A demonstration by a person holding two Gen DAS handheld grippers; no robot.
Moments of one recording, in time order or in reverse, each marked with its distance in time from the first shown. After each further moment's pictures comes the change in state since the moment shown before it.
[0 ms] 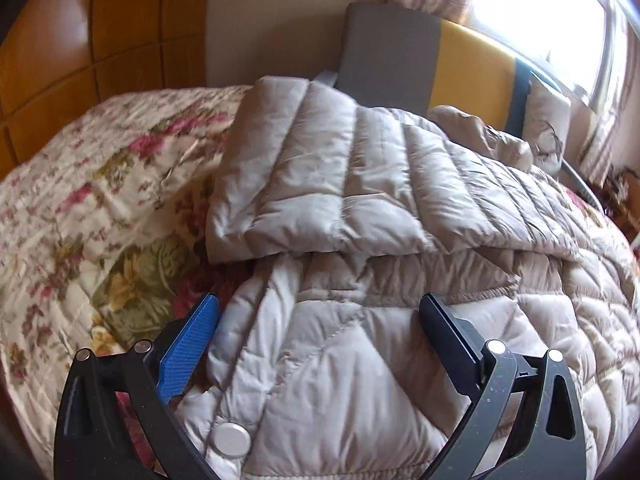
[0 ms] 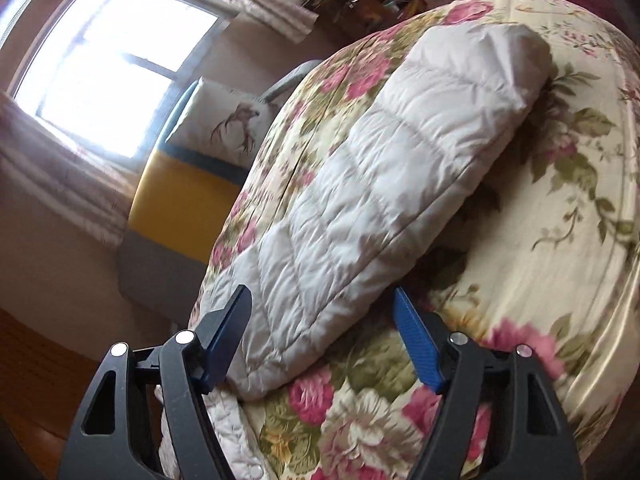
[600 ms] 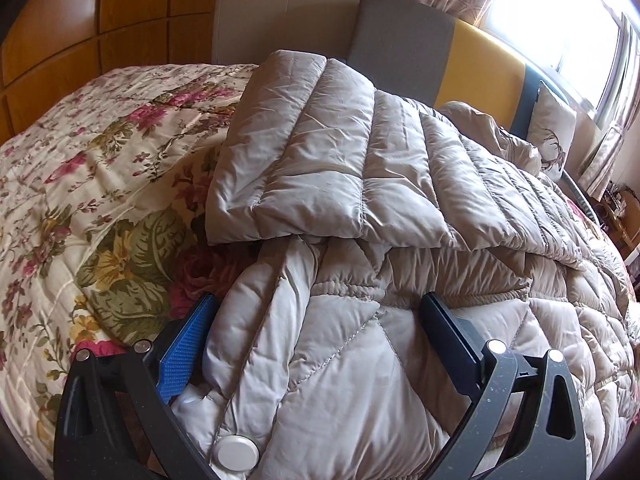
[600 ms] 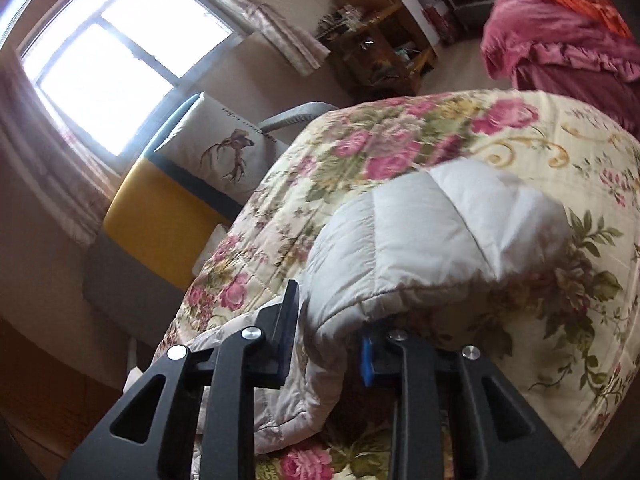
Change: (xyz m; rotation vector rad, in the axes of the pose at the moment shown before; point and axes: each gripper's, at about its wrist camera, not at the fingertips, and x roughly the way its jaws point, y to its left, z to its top) left arm 0.014 0.009 -0.007 -0.059 0.033 -0.050; right arm 0.015 0.094 0.001 -0.316 -0.091 -0.089
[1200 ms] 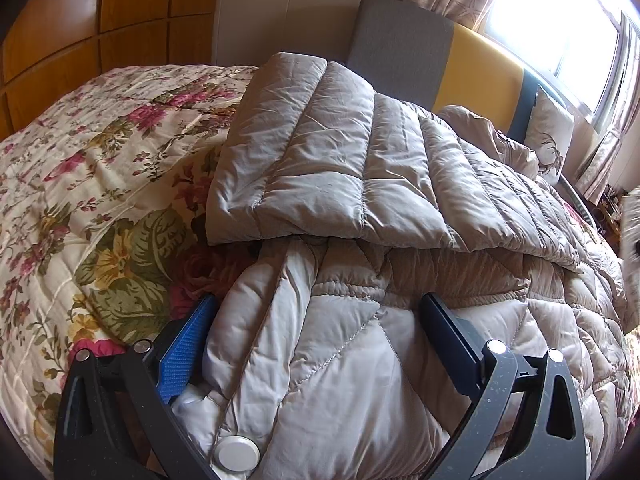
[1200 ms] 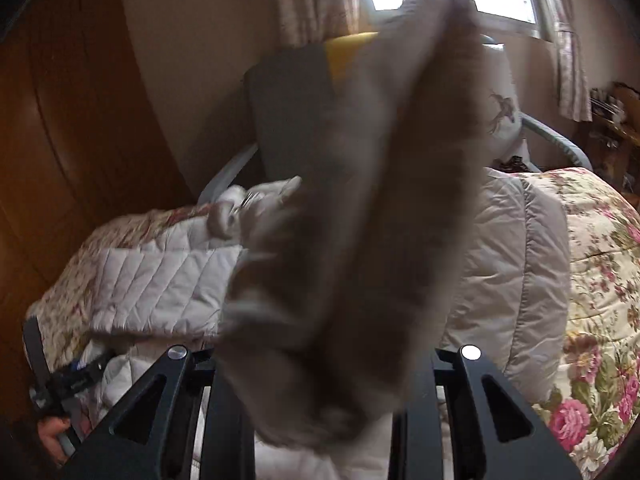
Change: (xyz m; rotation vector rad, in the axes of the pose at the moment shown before) left arm -0.001 0.001 -0.001 -0.009 -0.007 -0.011; right arm 0.065 0.264 -0.222 -0.878 0.304 0.315
